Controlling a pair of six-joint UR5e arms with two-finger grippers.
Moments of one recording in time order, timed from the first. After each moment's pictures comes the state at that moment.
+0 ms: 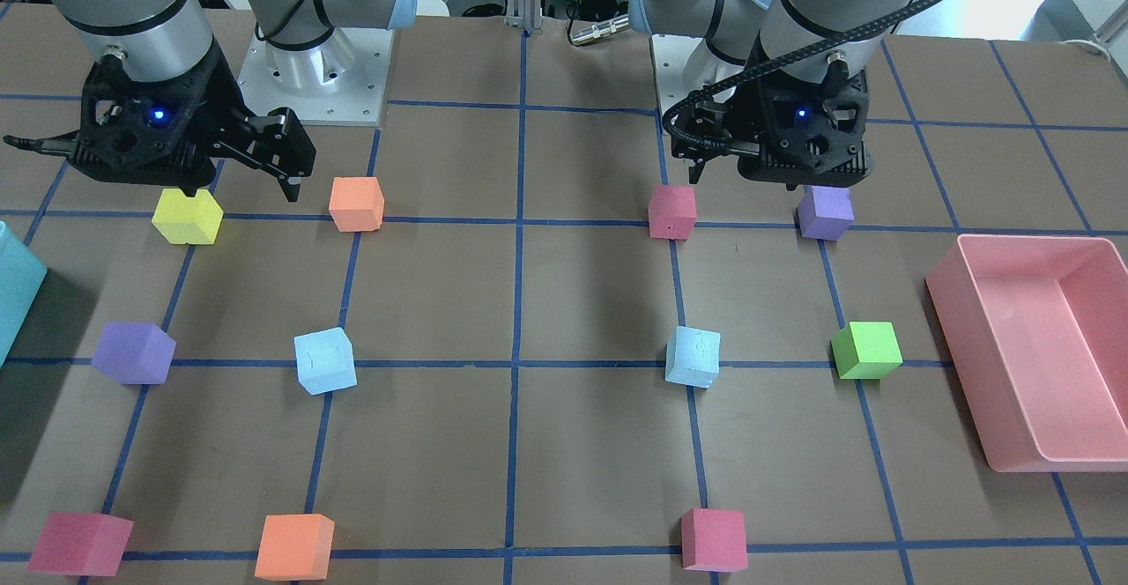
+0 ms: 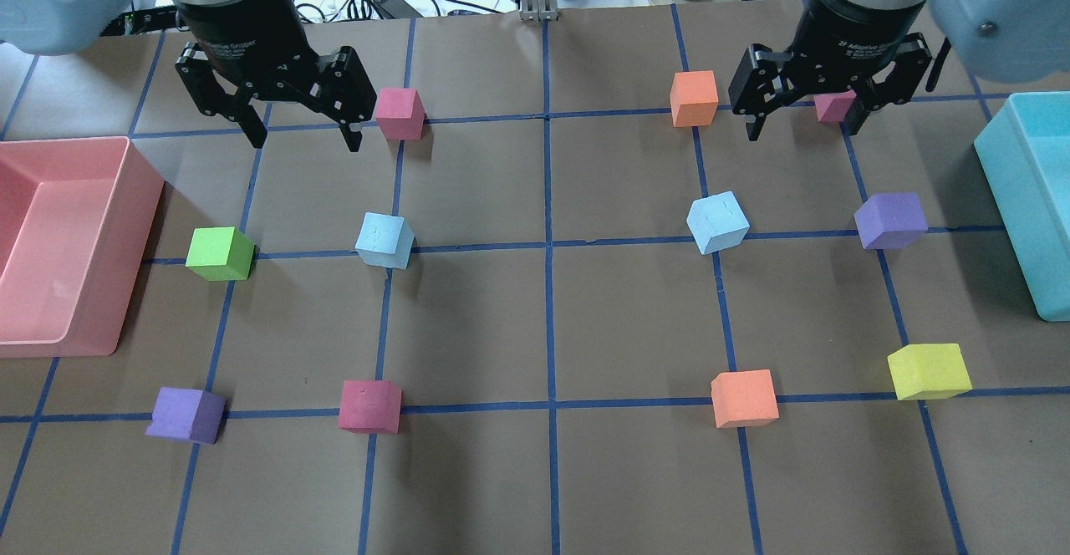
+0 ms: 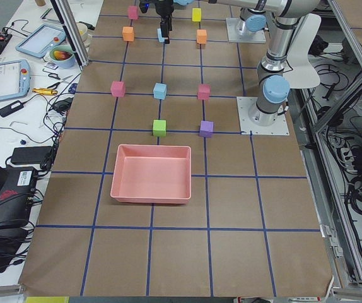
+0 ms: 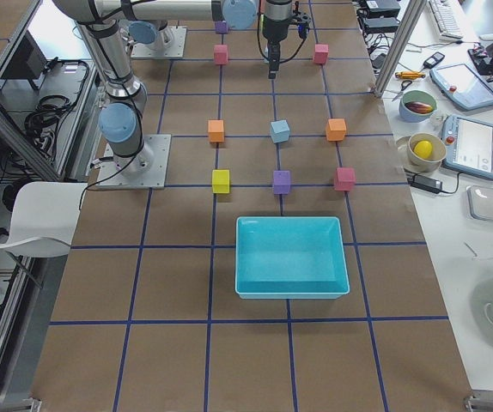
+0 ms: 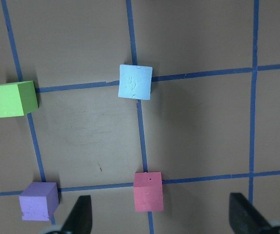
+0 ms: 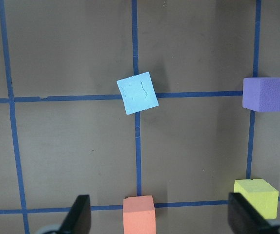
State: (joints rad) left arm -1.64 -1.68 -1.38 -1.75 1.60 0.01; right arm 1.57 -1.53 1.53 -1.56 -1.61 0.01
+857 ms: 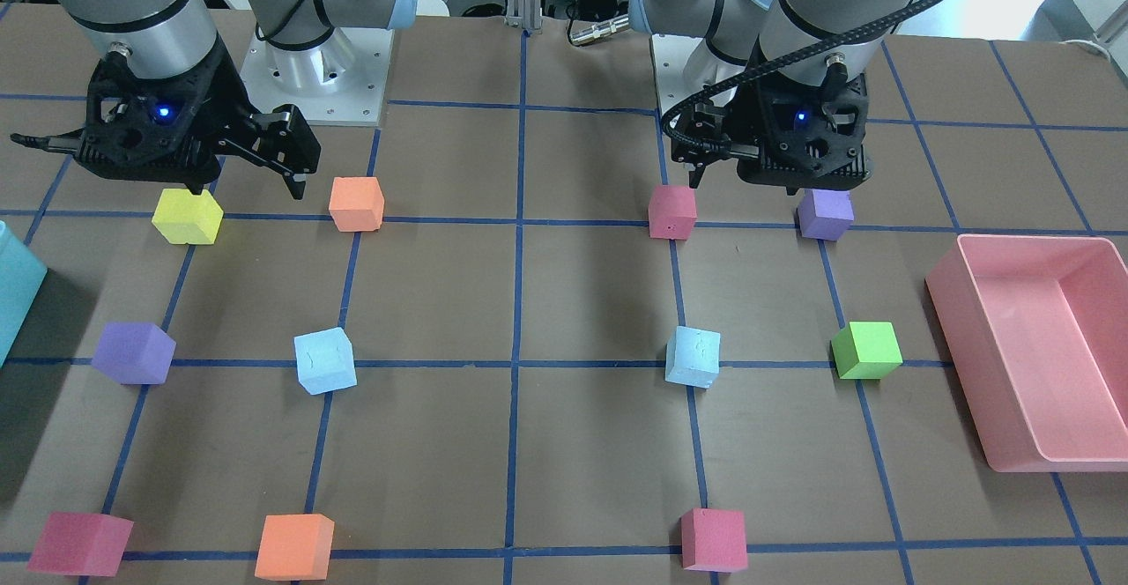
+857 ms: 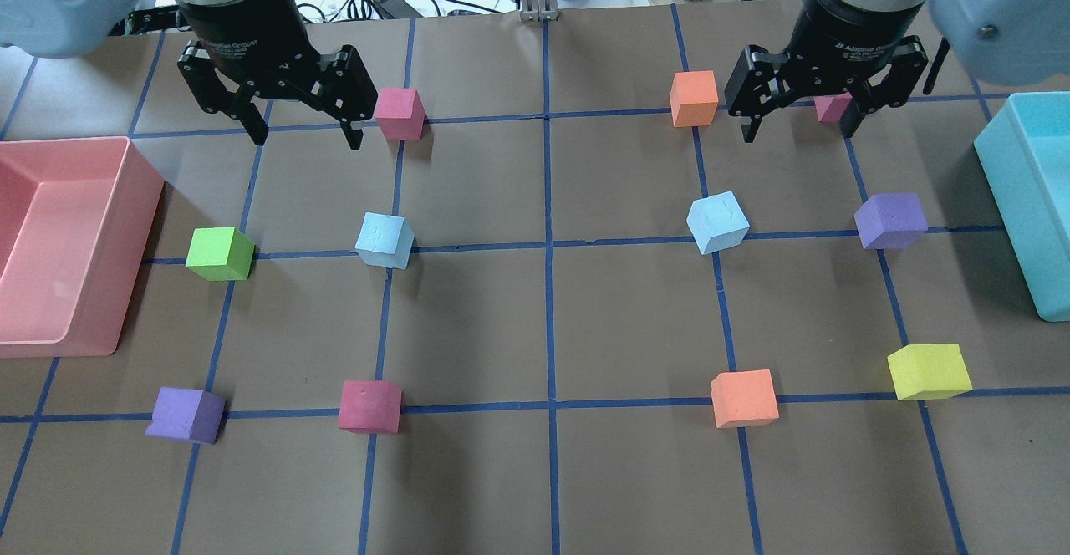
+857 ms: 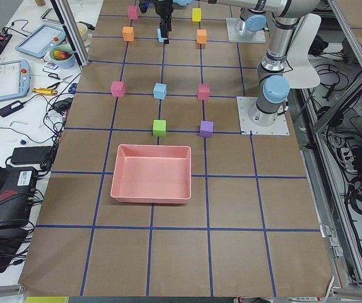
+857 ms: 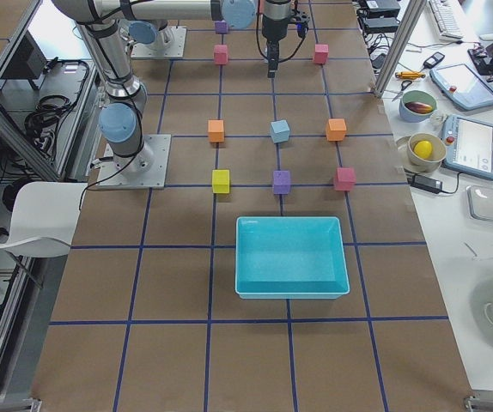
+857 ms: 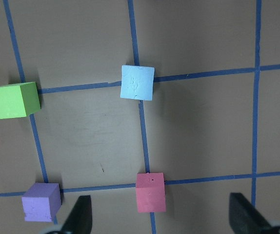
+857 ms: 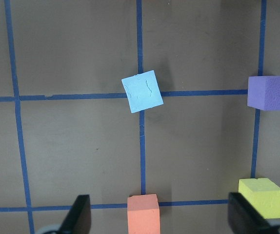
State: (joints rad) left arm -1.64 -1.69 -1.38 -1.73 1.60 0.01; right arm 1.57 -1.53 1.53 -1.56 -1.60 0.02
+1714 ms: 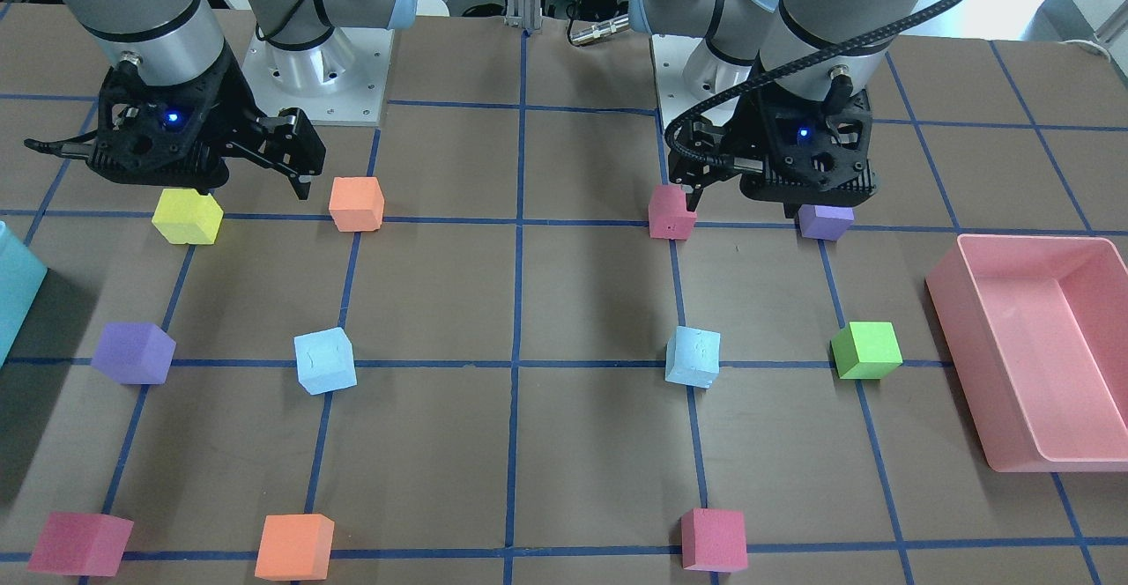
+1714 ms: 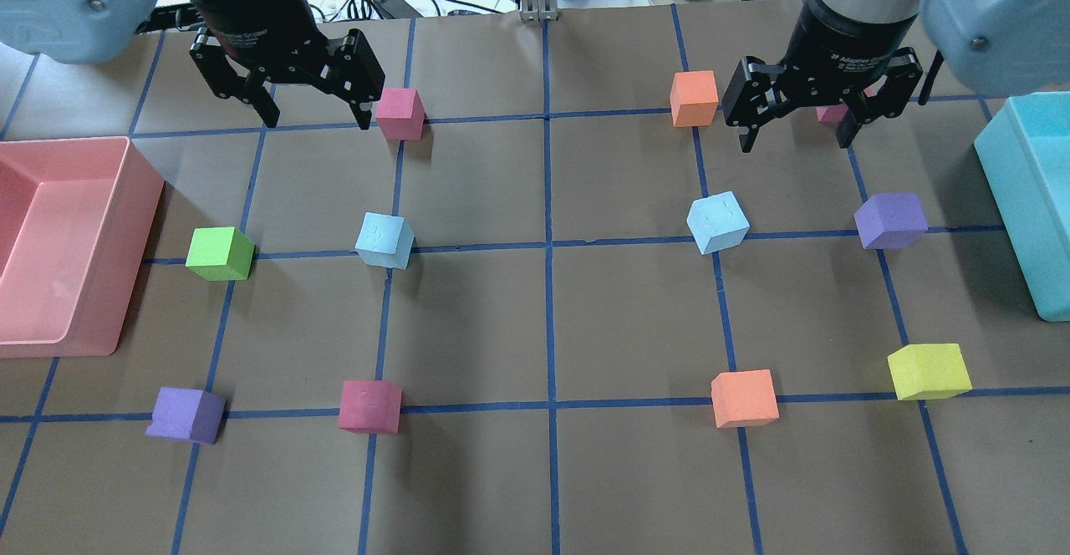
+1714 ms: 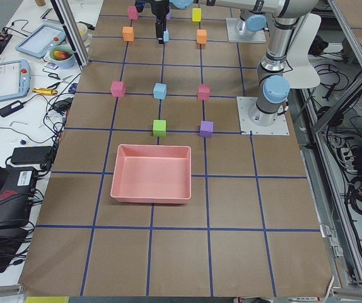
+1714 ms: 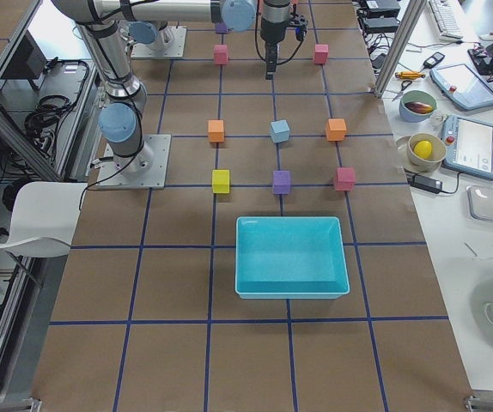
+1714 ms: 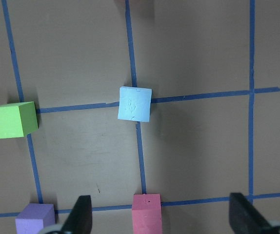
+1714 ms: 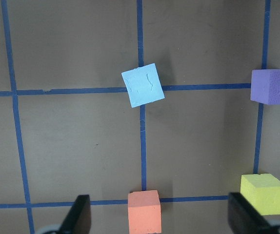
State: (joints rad) left arm -1.64 -1.70 -1.39 -1.64 1.59 0.01; right arm 1.57 -1.53 1.55 -1.56 -1.60 0.02
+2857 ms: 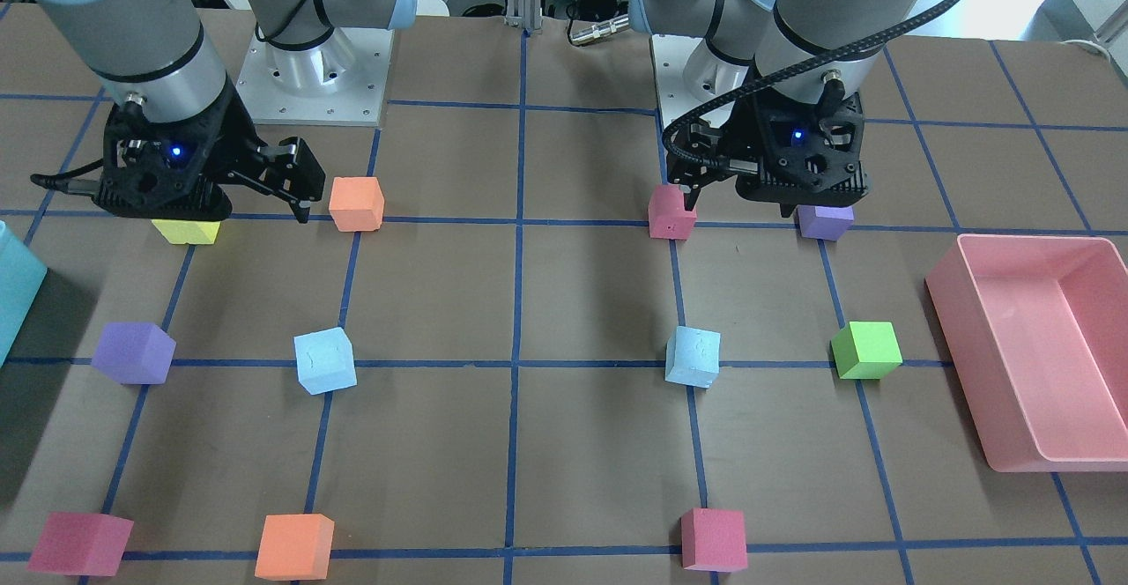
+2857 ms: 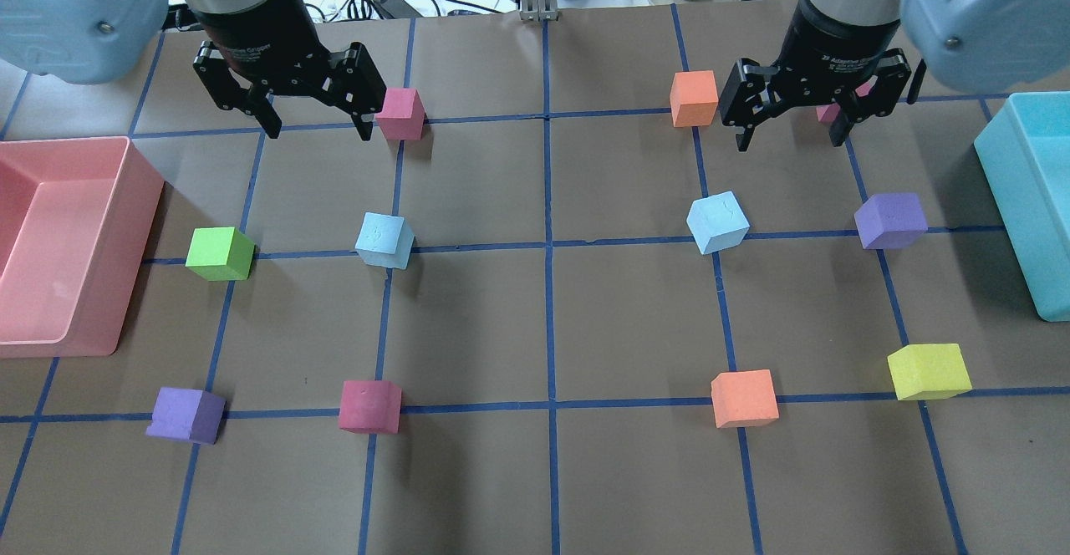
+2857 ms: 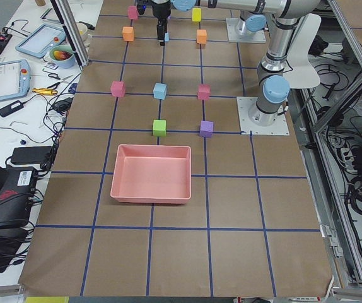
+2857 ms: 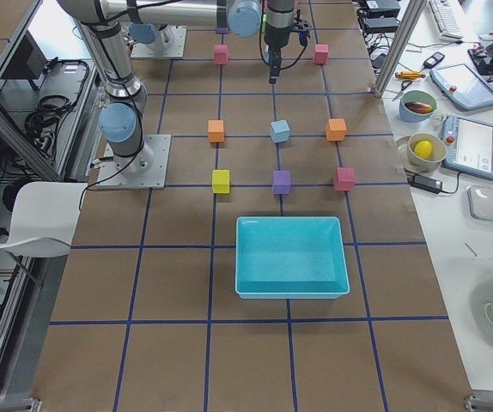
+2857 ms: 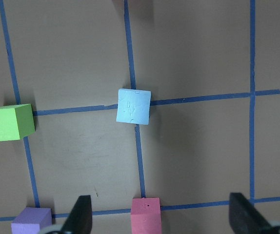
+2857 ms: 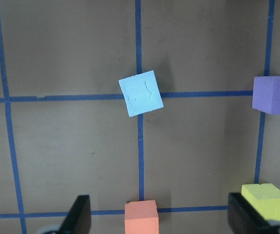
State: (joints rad) left arm -1.64 -1.69 -1.43 -1.63 1.59 0.00; right arm 1.57 -1.46 1.55 -1.62 -1.61 0.01
